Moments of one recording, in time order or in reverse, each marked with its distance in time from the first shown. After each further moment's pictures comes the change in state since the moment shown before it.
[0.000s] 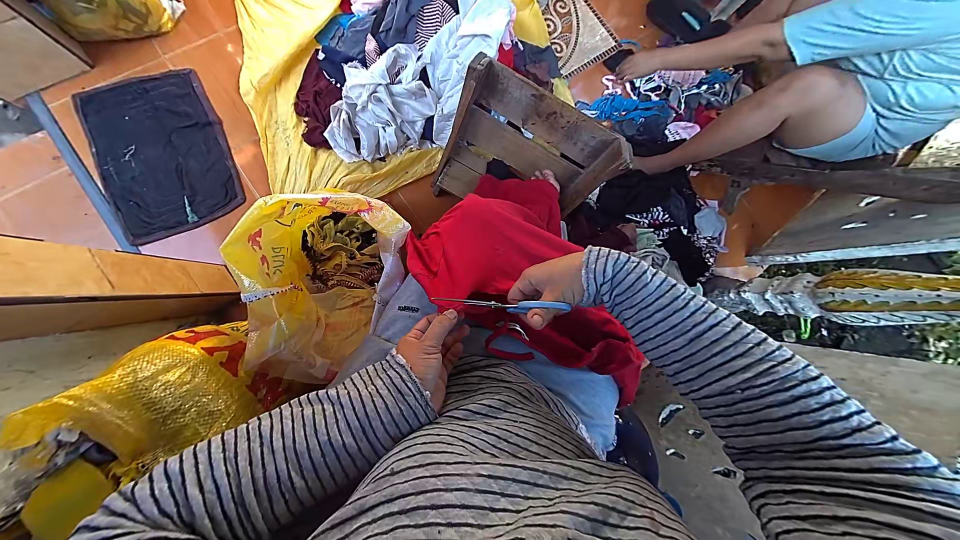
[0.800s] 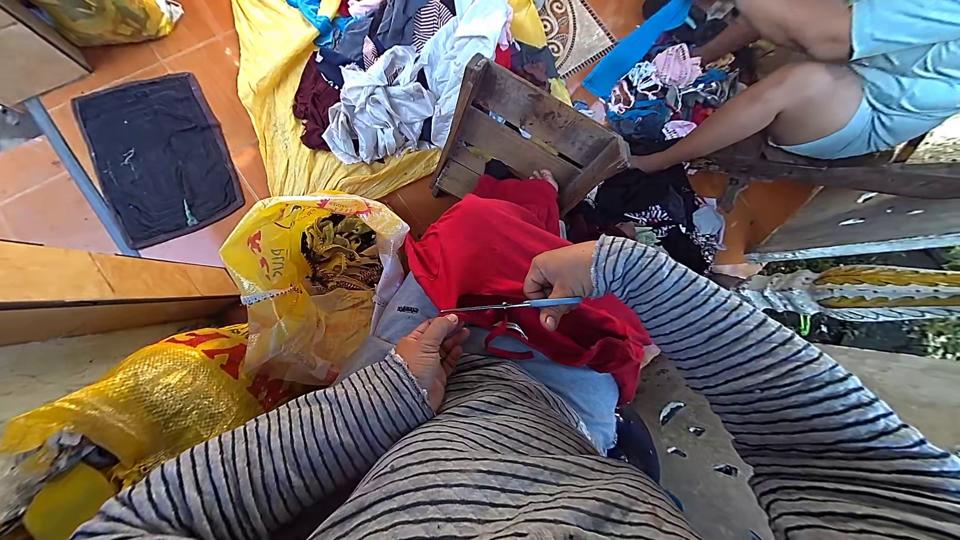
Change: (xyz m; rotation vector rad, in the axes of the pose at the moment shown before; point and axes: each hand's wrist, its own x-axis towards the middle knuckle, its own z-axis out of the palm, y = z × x) left_hand 0.001 0.003 -0.002 0.006 0.008 -0.080; right_hand -0.020 -0.023 -0.001 -0.217 0.110 0.169
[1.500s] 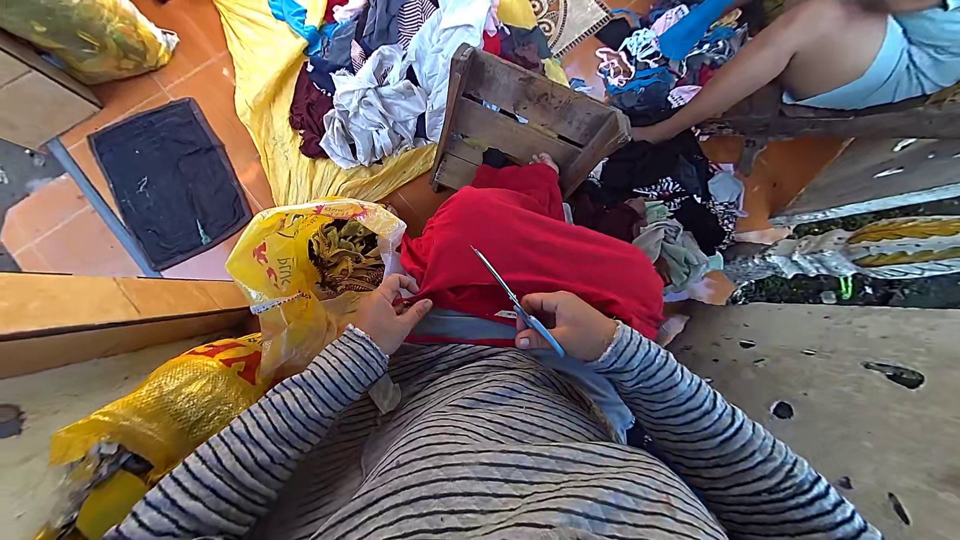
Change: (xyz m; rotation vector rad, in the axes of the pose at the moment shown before) left_hand 0.049 0.049 -0.055 1.275 -0.090 0.687; right_hand 0.018 0.025 0.127 0.456 0.745 -0.338
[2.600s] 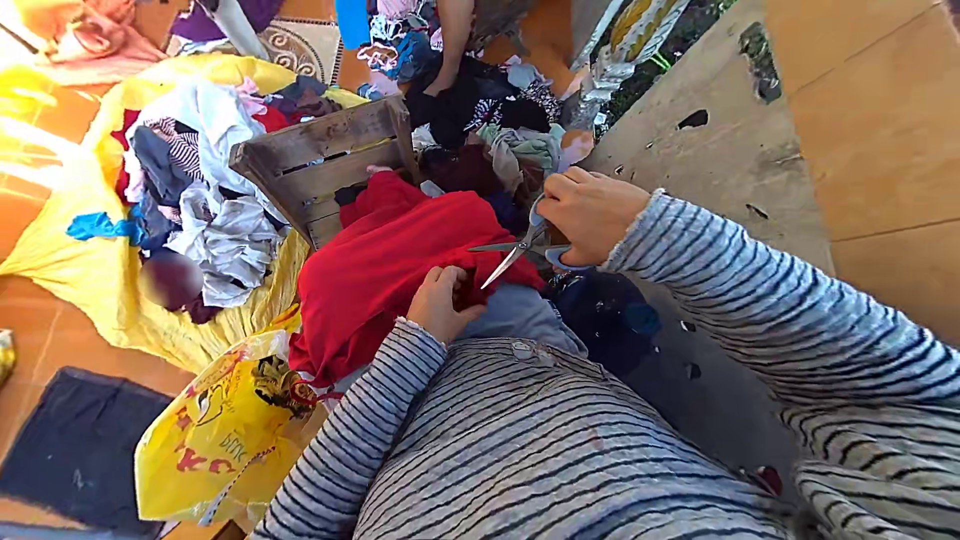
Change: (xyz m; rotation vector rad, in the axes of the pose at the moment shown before) left_hand 0.040 0.134 0.155 0.585 -0.659 0.531; right_hand -0.165 -0.006 -0.073 -0.862 0.392 0.500
